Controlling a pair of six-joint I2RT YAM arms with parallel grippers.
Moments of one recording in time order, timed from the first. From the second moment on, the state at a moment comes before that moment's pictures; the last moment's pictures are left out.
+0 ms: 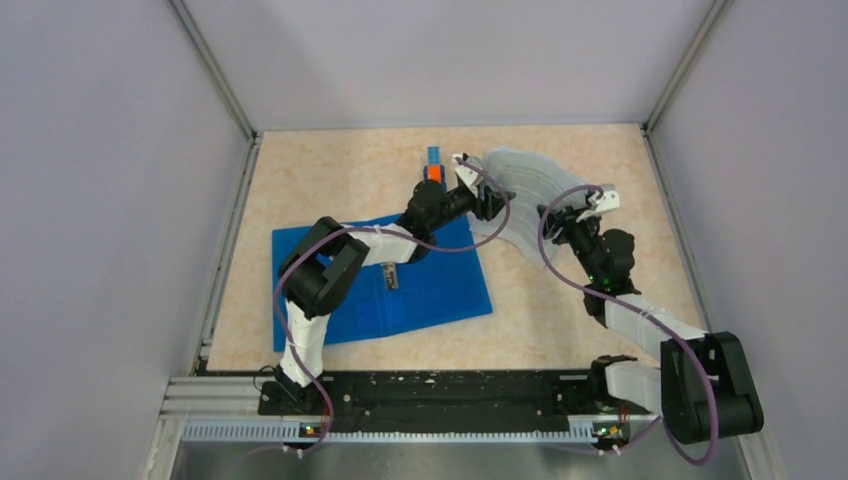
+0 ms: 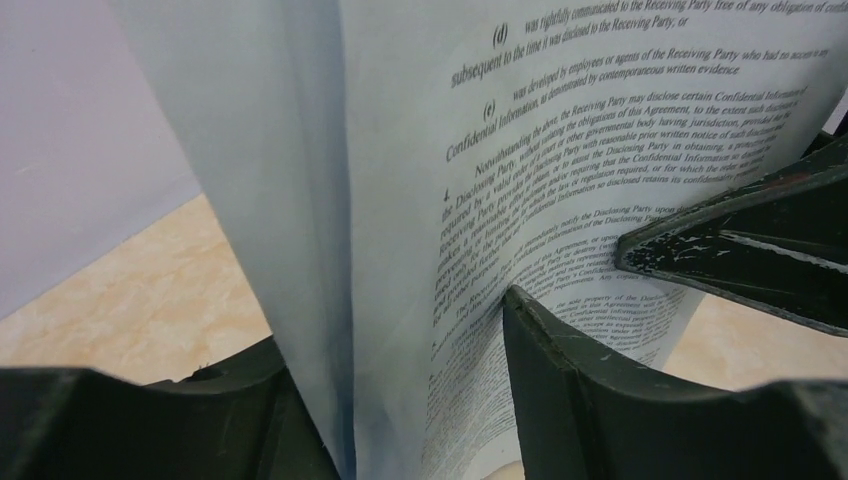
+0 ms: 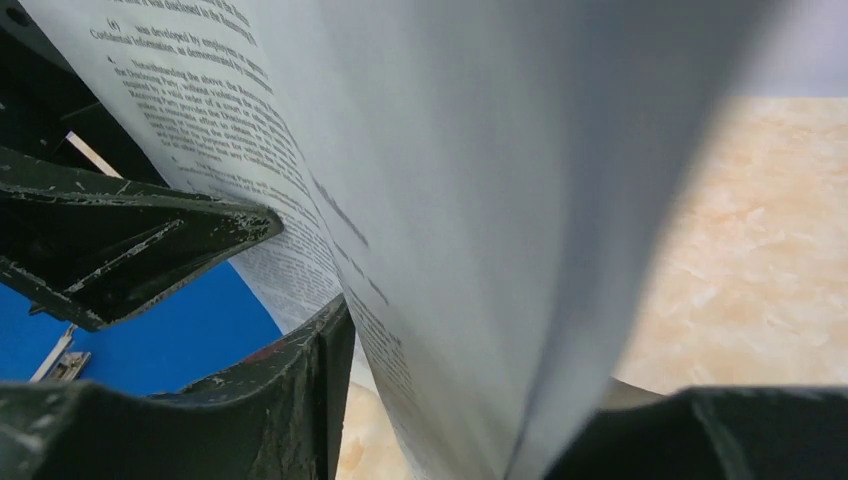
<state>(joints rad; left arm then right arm) -0.71 2.03 1.20 1.00 0.35 -0.08 0.15 1.15 0.34 0.86 -0.18 0.19</state>
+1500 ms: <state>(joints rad) -0.69 2.07 1.16 1.07 0.42 -0.29 0.14 1.12 0.22 0.99 -0.21 0.29</state>
